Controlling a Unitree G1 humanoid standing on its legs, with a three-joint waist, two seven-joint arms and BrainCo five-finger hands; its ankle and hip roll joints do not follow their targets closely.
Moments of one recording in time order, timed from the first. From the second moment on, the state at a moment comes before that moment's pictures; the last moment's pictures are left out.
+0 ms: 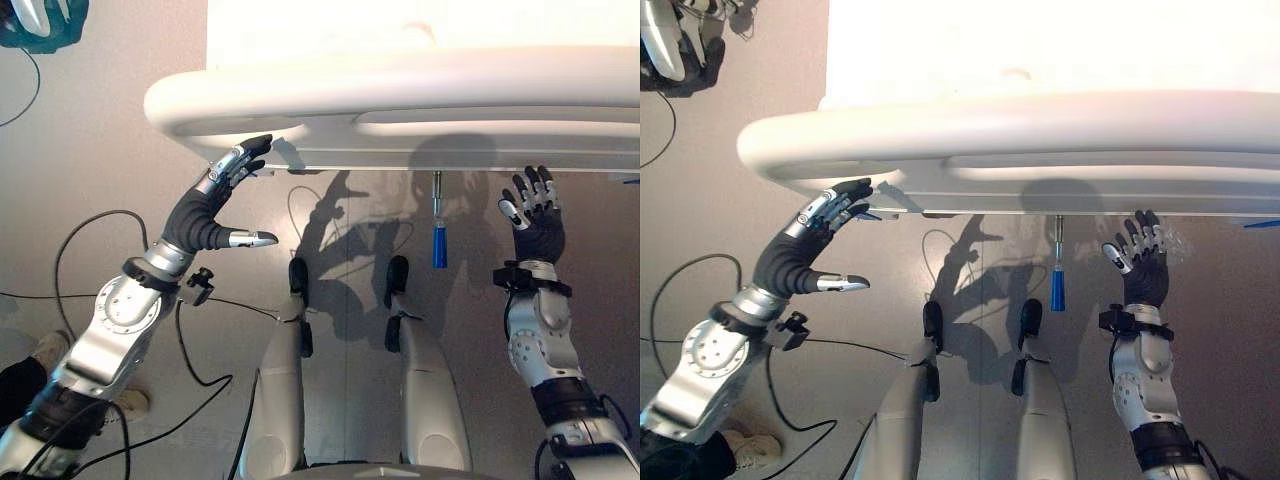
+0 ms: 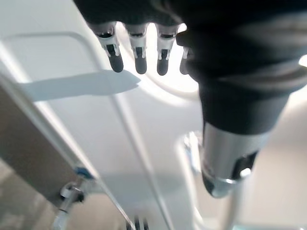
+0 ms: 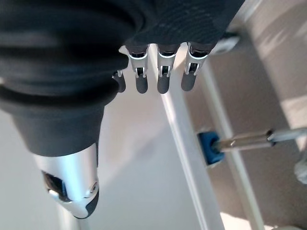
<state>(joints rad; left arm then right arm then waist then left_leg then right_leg) -0.13 0.75 -0.20 -0.07 -0.46 -0.38 -0.08 -0.21 -0.45 -0.01 0.35 0.72 -0.47 -0.10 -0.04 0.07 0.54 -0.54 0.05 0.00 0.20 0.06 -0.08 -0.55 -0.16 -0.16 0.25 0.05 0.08</state>
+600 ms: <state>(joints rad) 0.01 0.34 -0.18 1.01 -0.13 -0.29 0.10 -0.05 -0.29 0.01 1.09 0.62 -0.32 -0.14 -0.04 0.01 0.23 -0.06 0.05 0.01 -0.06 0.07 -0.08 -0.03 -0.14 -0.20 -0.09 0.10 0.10</state>
